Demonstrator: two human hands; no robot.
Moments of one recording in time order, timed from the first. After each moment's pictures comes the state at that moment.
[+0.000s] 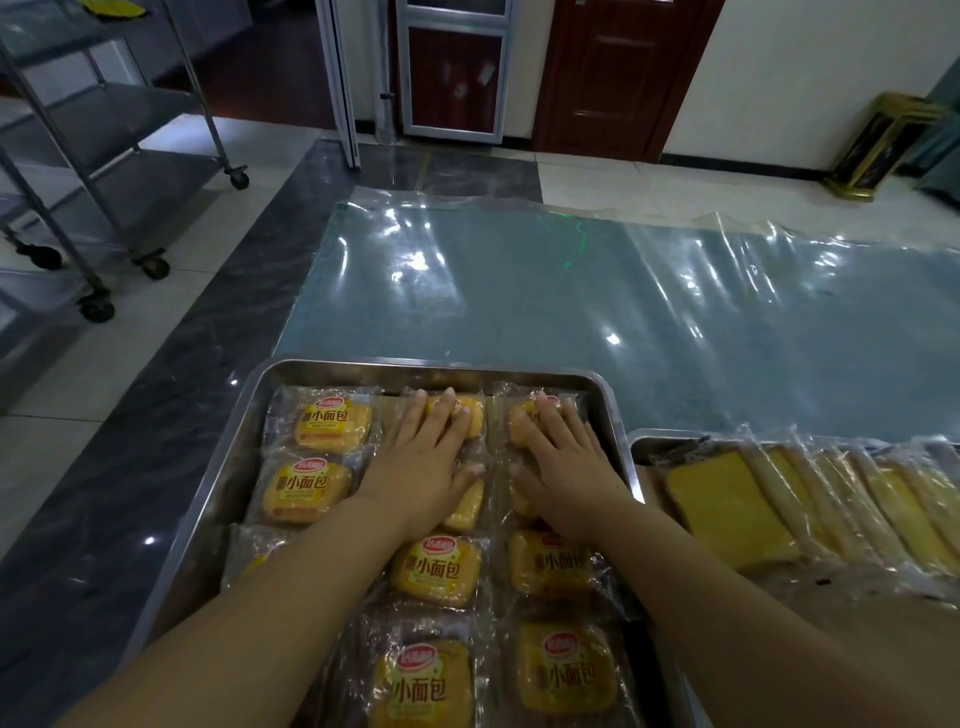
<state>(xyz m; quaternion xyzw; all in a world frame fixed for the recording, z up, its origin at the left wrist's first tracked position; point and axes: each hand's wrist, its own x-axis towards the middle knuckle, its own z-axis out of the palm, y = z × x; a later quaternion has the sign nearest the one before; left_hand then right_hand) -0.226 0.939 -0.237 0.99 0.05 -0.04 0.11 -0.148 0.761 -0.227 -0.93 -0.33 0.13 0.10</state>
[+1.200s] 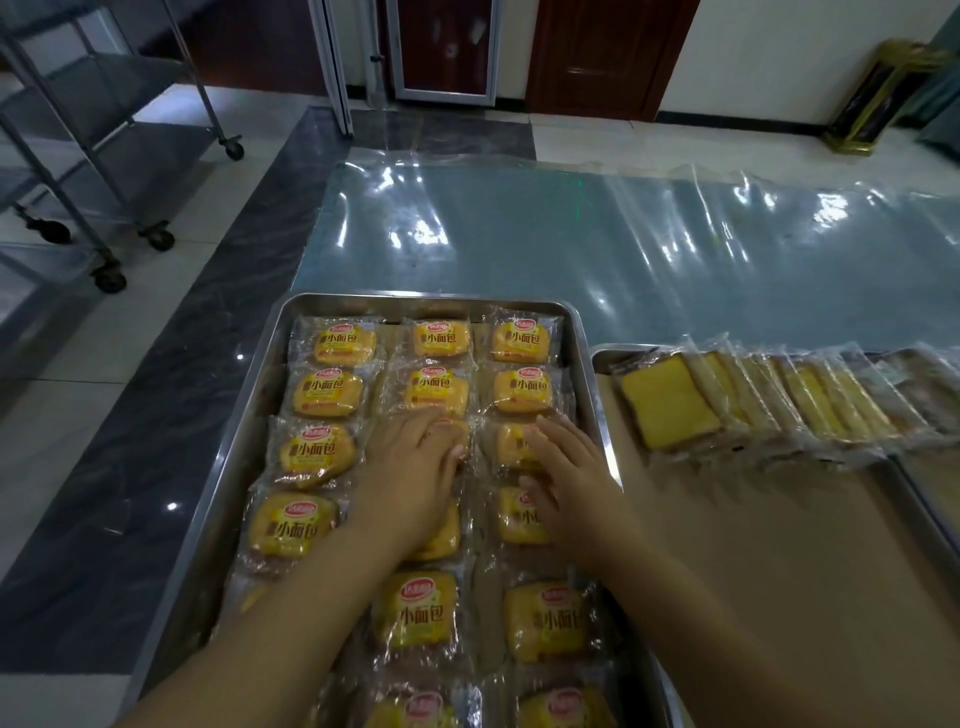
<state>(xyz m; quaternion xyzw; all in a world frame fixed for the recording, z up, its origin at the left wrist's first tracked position) -0.349 0.872 -0.204 0.97 0.08 0.09 0.21 -0.285 0.685 -0.203 -0.91 -0.34 0.02 0.25</state>
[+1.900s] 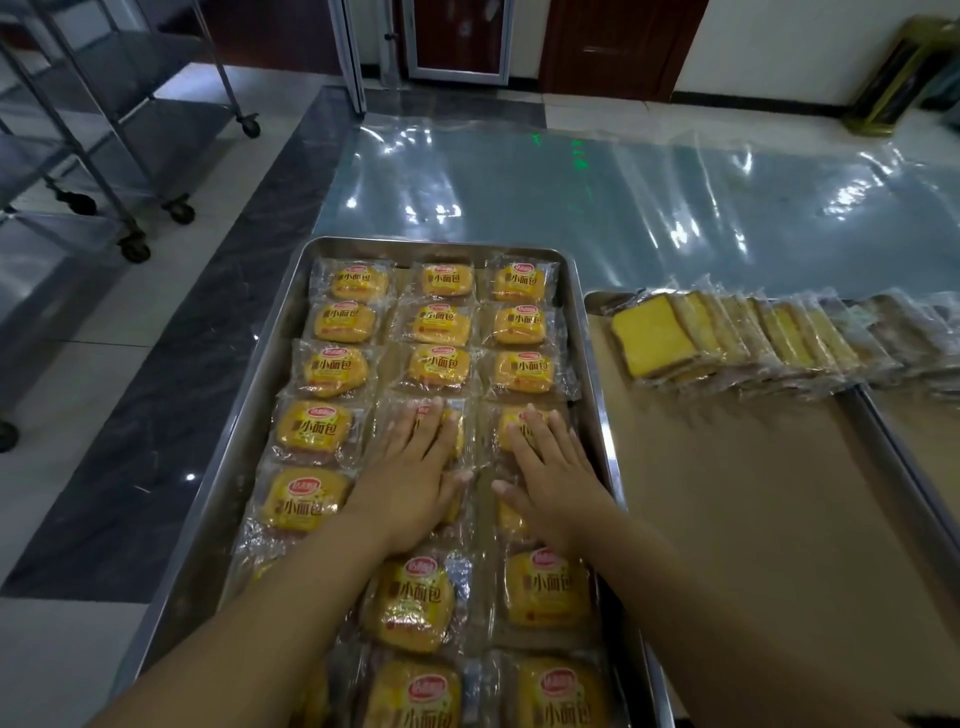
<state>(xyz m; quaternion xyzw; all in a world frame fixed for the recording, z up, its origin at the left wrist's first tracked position) -0.433 0.841 -0.231 0.98 0.08 -0.11 0.12 -0.350 0.658 -0.228 -0.91 -0.35 0.18 0.09</state>
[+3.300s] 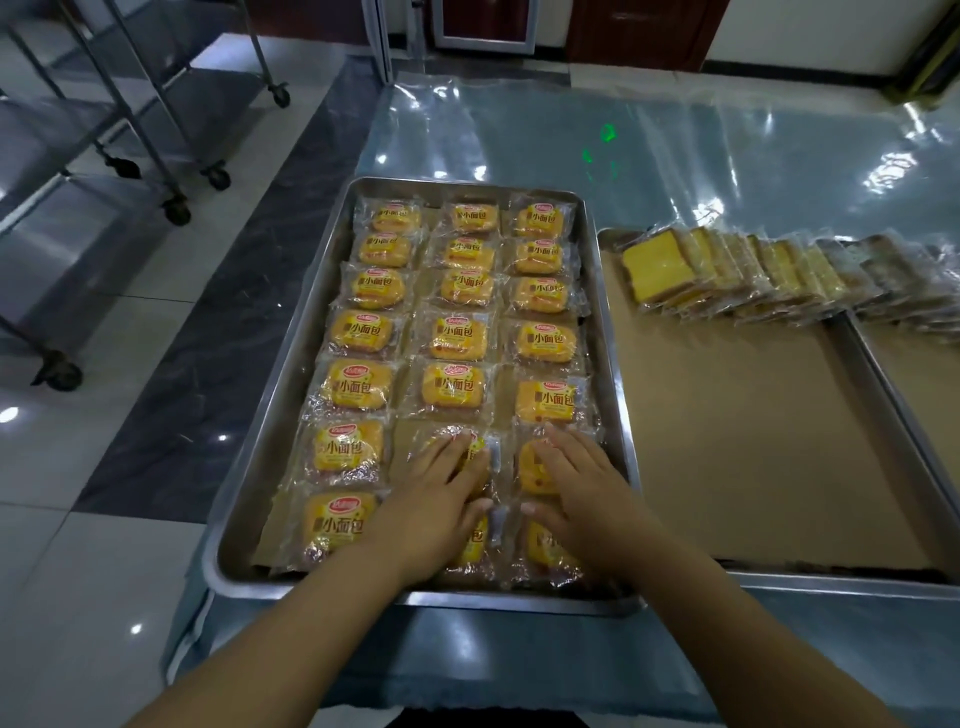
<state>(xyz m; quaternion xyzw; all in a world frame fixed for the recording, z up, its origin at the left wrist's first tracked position) -0.571 0.777 -0.225 0.98 0.04 -0.09 0.18 -0.471 0.590 -0.207 -0.89 -0.40 0.17 0.14</state>
